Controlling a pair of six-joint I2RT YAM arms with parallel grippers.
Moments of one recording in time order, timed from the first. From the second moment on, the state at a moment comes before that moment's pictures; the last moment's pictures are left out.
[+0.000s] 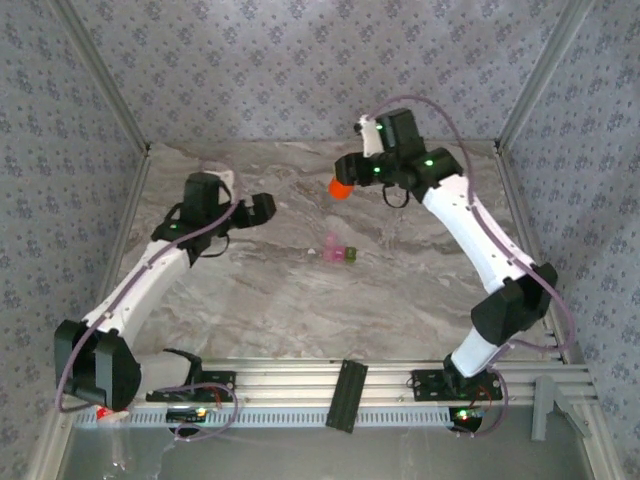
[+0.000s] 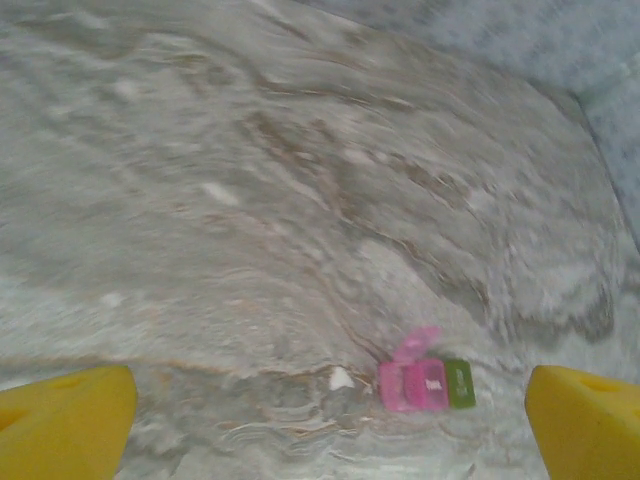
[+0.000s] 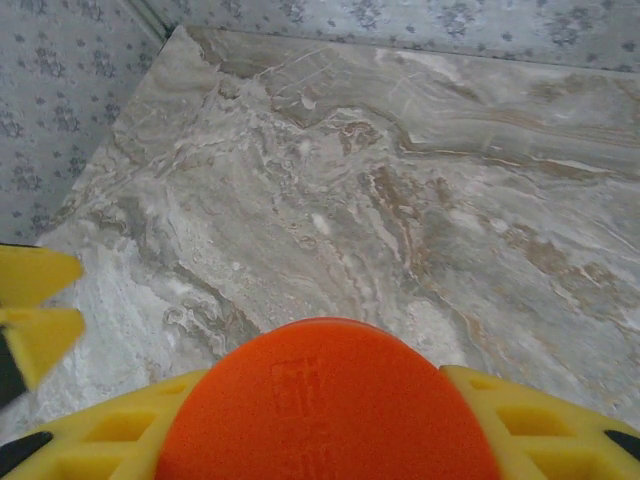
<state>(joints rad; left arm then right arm) -0.37 1.27 1.00 -0.33 0.21 -0.44 0.46 1.61 1.75 -0.81 -0.23 0.23</state>
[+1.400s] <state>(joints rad) -0.69 1.46 1.13 0.03 0.42 0.19 0.44 1.57 1.73 -0.89 -0.61 0.33</state>
